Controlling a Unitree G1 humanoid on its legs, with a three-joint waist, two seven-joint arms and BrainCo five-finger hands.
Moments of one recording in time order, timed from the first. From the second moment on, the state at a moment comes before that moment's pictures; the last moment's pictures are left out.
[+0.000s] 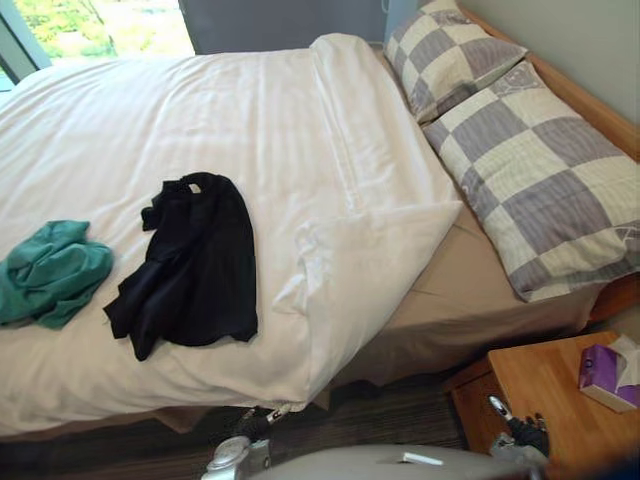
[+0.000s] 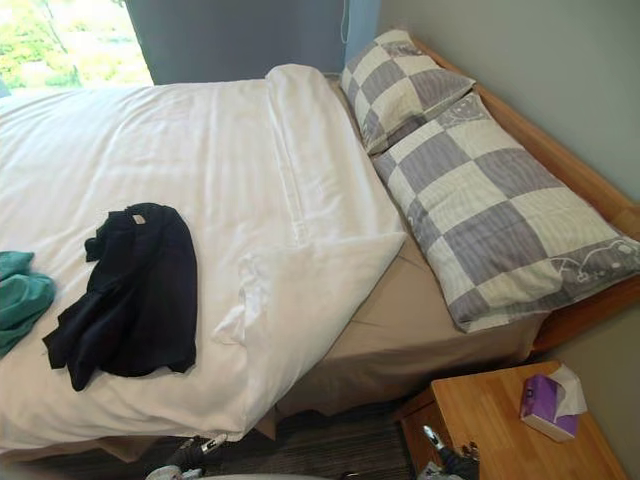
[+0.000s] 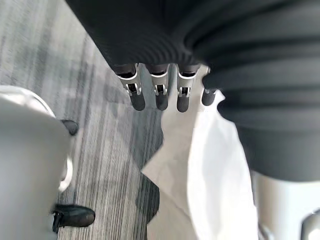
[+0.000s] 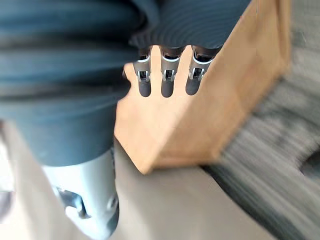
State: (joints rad) left arm 0.09 0.07 0.20 1.01 -0.10 0.04 -0.05; right arm 0.19 -0.09 -0.36 0.80 0.27 -0.23 -0.32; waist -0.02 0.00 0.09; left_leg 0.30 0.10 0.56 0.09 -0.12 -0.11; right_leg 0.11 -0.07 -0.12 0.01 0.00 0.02
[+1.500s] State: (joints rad) left arm -0.10 0.25 0.08 0.83 -0.13 0.06 0.05; right arm -0.90 -0.36 0.33 0.62 -0.41 0.16 -0.32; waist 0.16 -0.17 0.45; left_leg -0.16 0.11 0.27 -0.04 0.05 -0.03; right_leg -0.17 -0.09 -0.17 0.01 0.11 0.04
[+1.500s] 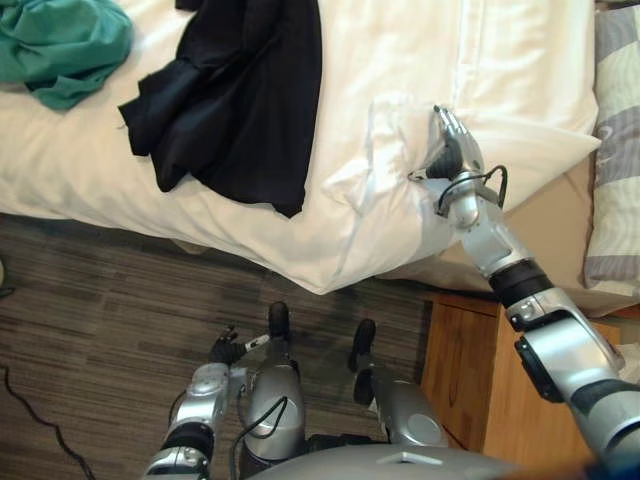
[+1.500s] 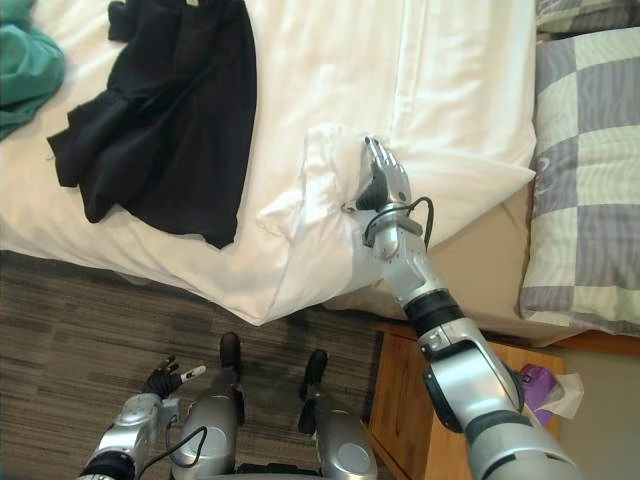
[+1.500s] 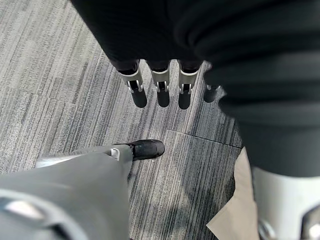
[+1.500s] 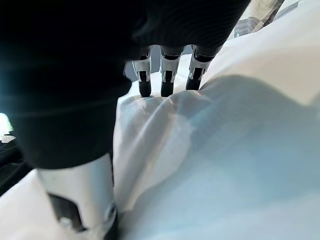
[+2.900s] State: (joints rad) left arm 0.06 0.12 -0.03 0.94 -0.10 0.05 0.02; right arm 0.04 0.01 -0.15 0.54 0.70 -0.38 -0.30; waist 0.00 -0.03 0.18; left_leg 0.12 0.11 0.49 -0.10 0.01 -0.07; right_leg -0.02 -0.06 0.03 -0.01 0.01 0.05
